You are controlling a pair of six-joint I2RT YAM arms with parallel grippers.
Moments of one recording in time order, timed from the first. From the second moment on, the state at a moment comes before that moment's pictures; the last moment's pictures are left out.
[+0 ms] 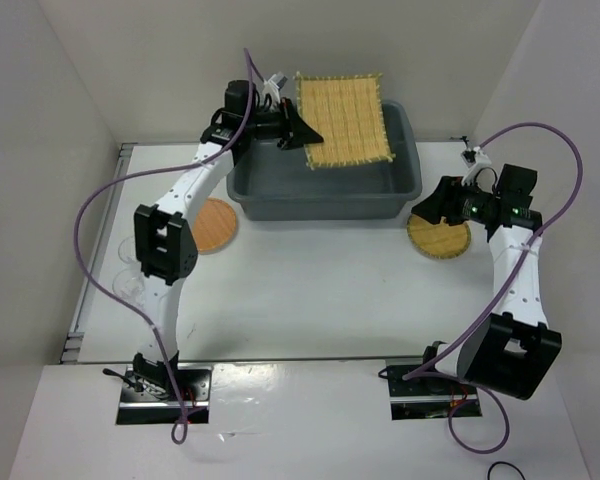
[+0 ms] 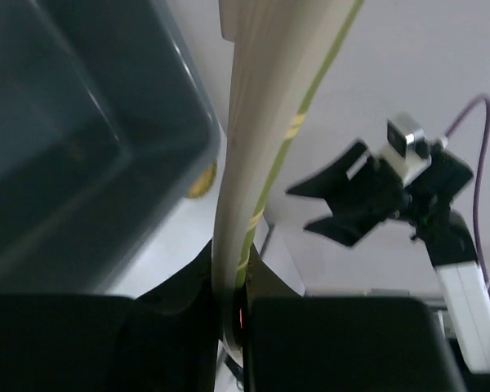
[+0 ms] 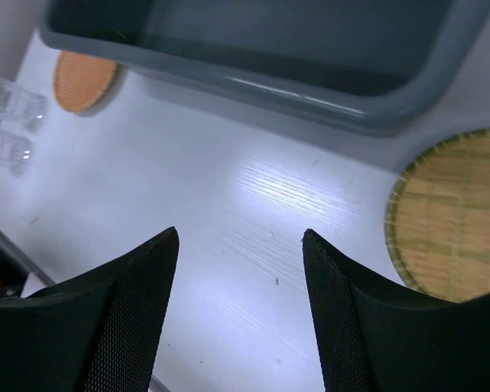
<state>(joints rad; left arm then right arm) -0.35 2.12 2.06 -0.21 0.85 -0.87 -0.35 1.27 1.14 -0.61 -0.91 -0.11</state>
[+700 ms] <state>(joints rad) -0.32 3.05 3.06 -0.62 0.92 -1.03 -0.47 1.15 1.03 -0.63 -0.70 -0.14</state>
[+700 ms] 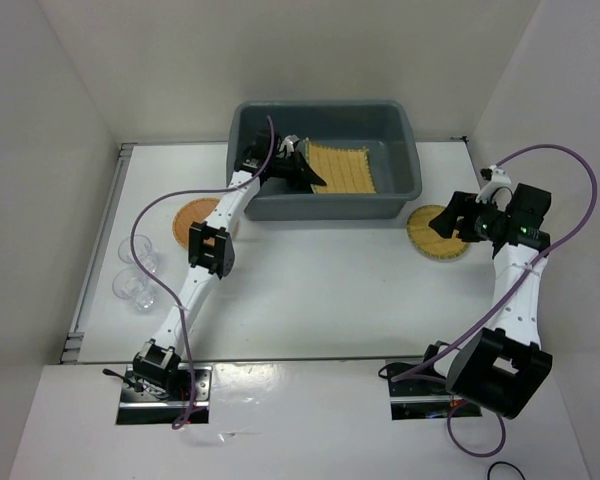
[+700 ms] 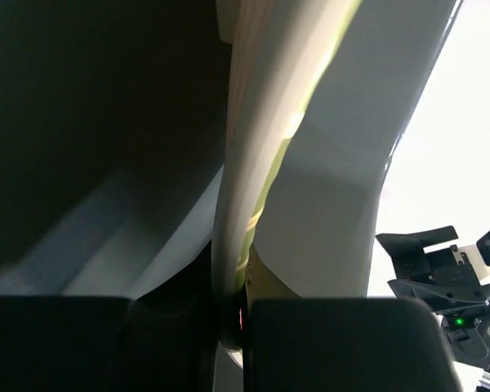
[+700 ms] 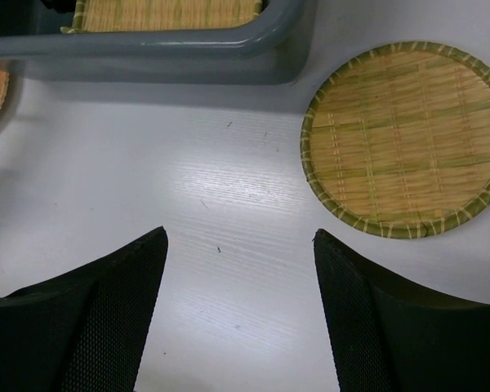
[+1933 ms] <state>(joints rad) -0.36 2.42 3.08 -1.26 0.20 -0.58 -0.58 1.49 1.08 -0.61 -0.50 -0.07</state>
